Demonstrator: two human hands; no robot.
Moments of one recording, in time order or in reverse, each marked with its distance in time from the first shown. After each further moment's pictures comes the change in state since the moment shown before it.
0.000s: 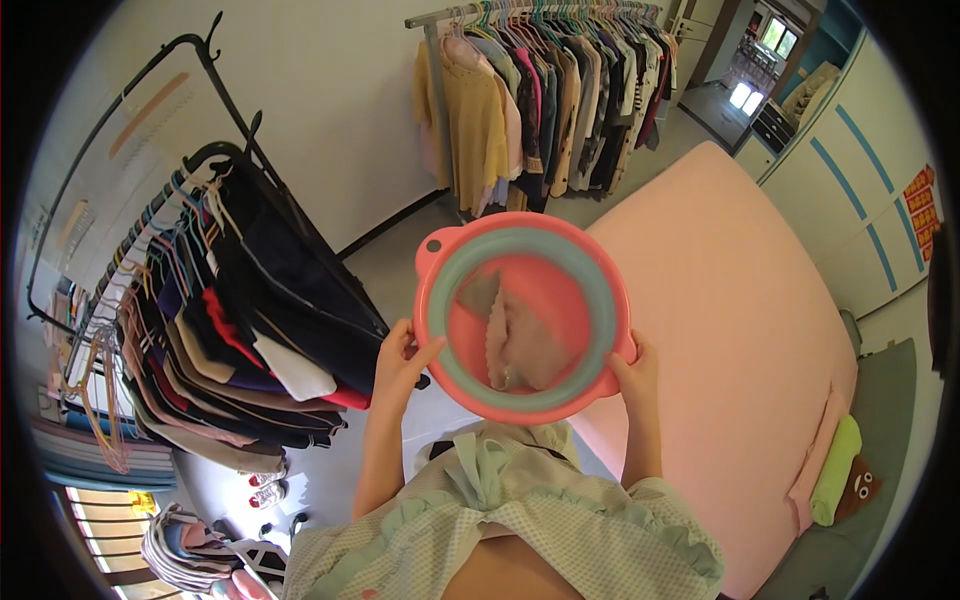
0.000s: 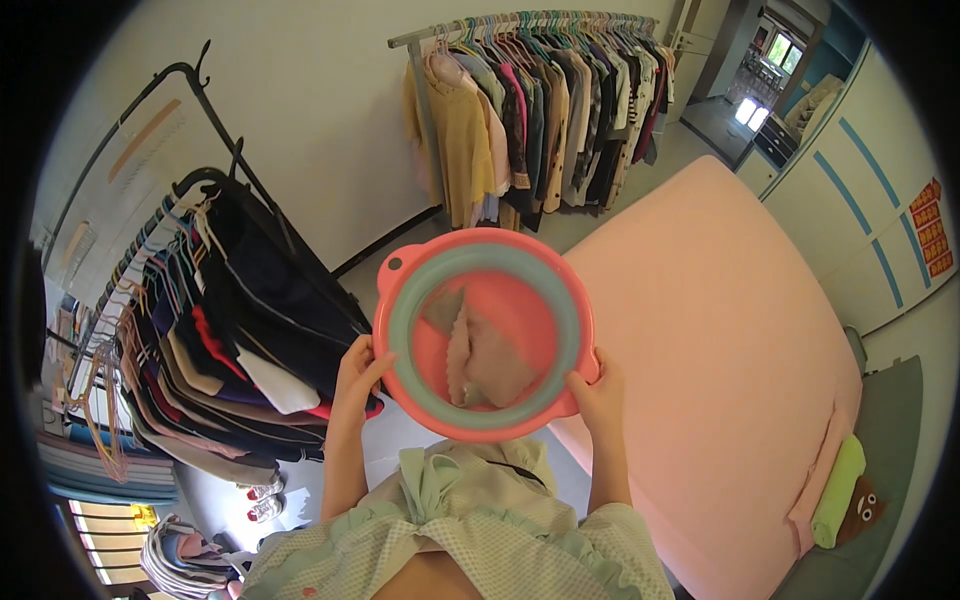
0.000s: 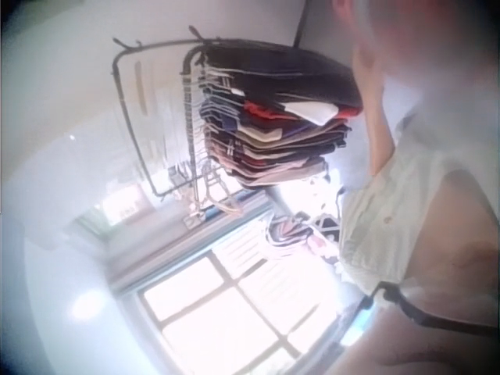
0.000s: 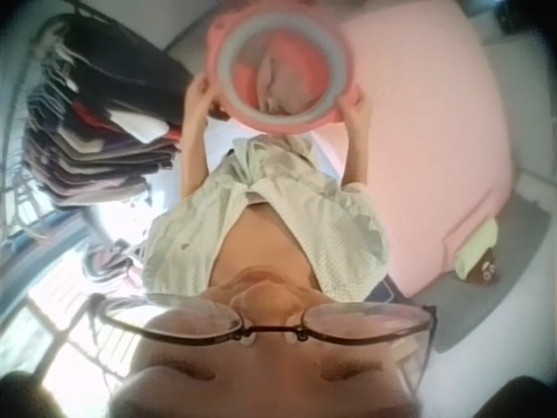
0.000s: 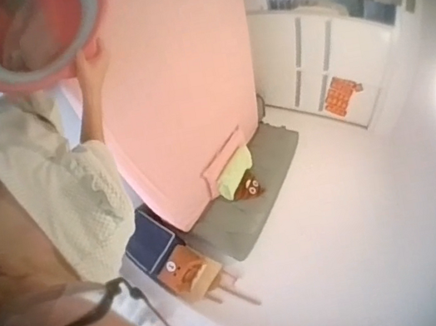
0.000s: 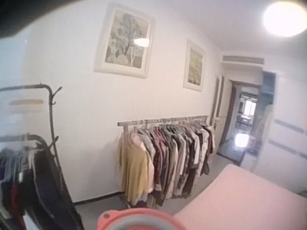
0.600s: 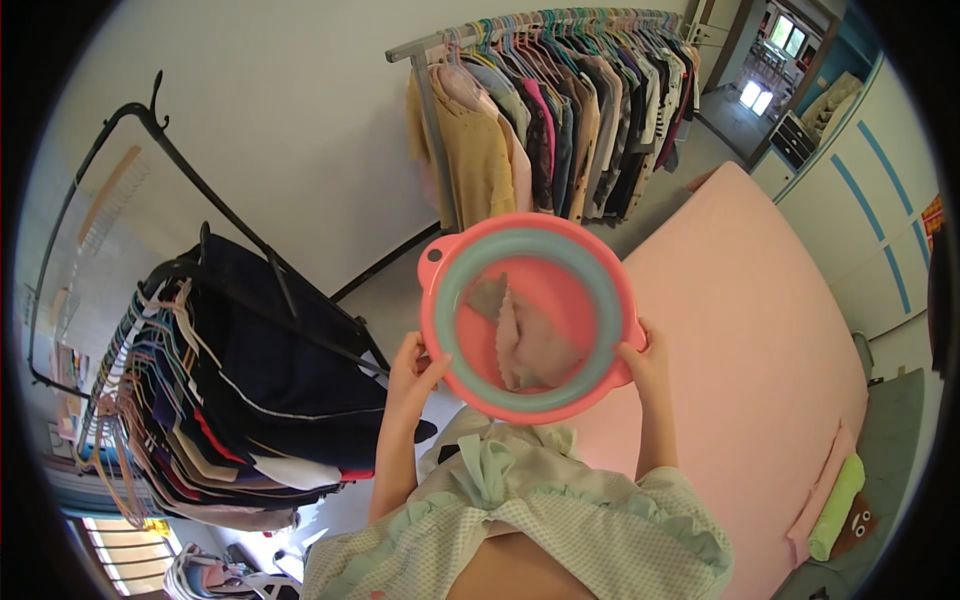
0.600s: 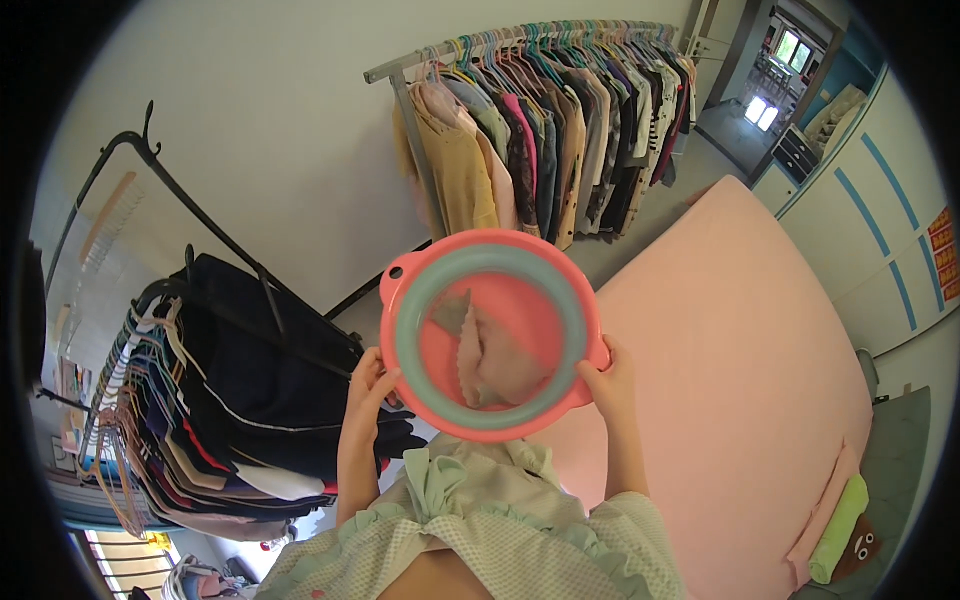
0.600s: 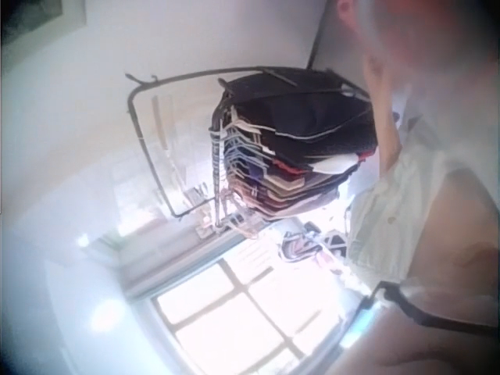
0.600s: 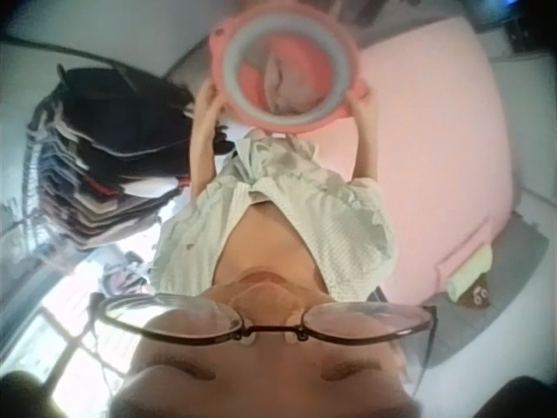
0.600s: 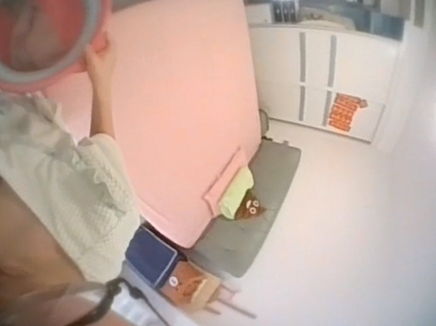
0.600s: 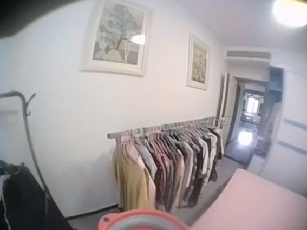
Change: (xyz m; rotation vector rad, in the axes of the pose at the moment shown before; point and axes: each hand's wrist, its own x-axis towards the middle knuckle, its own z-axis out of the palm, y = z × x) left_hand 0.193 0.018 0.021 -0.027 -0.020 -0.009; right_hand 0.223 0.011 0.036 0.005 -0.006 -0.025
